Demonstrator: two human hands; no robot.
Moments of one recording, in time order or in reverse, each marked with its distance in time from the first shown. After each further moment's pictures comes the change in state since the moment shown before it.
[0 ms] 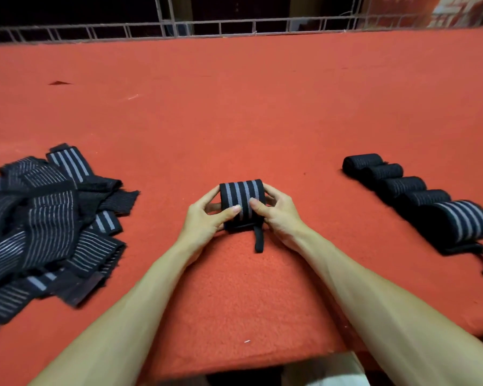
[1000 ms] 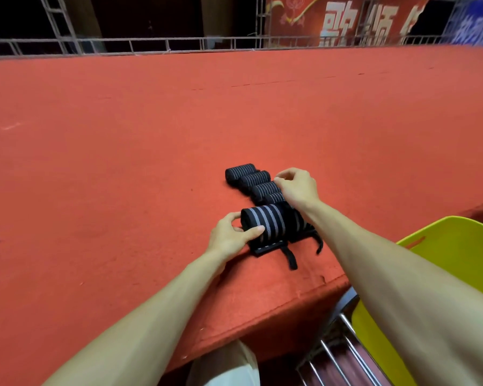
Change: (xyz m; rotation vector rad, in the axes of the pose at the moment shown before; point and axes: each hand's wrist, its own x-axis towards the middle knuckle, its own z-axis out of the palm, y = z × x) left_hand -0.008 0.001 0.256 0.389 -0.249 -0.060; right_hand -0.058 -0.110 -0.246 -0.744 0.653 0.172
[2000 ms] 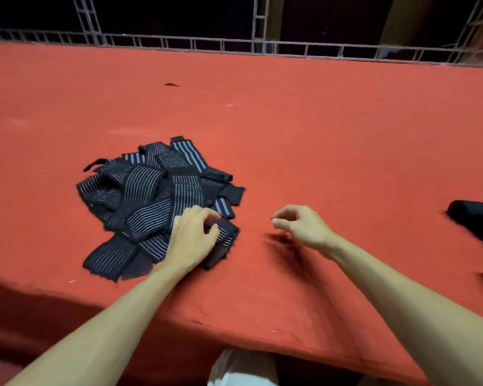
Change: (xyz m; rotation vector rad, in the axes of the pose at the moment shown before) left_hand -0.185 -0.179 -0.385 0.615 0.725 0.021; right_hand -0.205 -0.185 0.297 -0.089 -0.797 -0.464
